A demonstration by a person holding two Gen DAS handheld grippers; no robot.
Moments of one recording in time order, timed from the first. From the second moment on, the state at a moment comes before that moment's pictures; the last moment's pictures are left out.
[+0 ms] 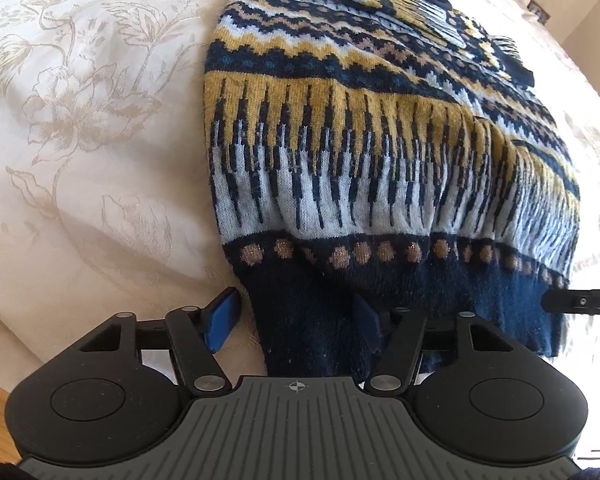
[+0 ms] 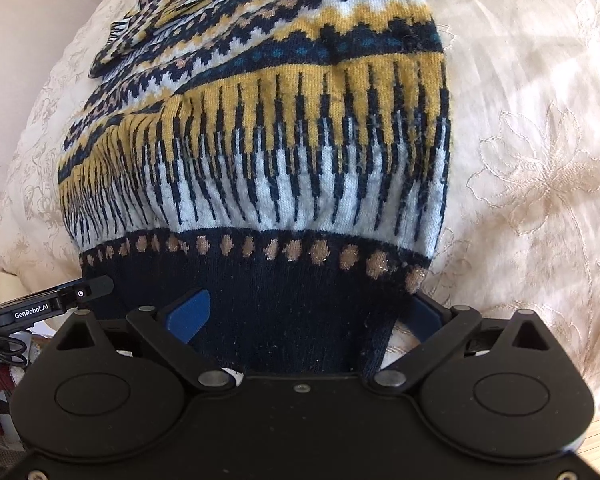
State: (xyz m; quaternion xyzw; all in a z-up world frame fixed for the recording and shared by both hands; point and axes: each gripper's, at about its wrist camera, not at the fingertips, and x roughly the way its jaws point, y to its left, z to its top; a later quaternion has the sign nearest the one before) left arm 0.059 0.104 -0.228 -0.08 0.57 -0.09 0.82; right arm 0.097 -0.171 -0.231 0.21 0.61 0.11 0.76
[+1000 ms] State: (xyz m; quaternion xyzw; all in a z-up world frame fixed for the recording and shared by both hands) left arm 0.033 0.122 -0.160 -0.18 0.48 -0.09 0.85; right arm 0.065 -0.209 -0.177 0.30 0.52 0.10 0.79
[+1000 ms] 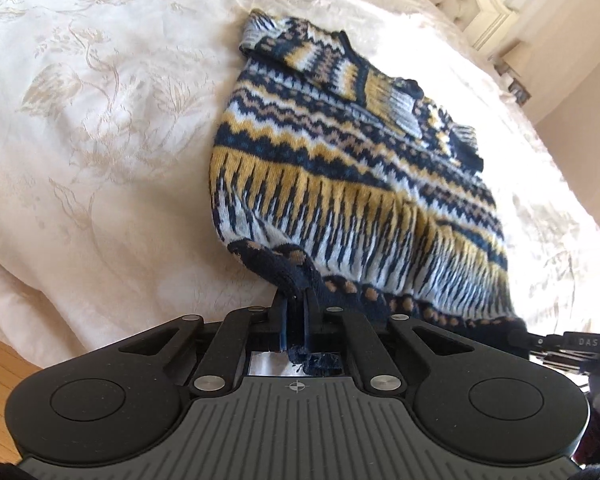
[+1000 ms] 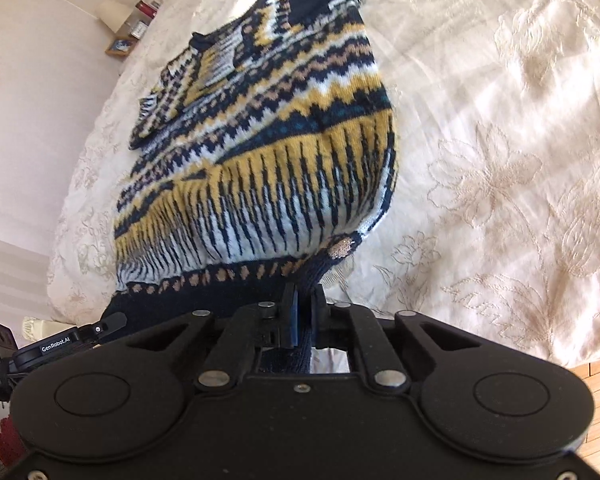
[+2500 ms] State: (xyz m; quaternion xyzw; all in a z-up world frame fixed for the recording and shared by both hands) left arm 0.395 0.123 -0.118 -0.18 0.40 -0.11 0.89; right arm 0.378 -0.229 -0.156 0.37 0.43 -0.02 0.82
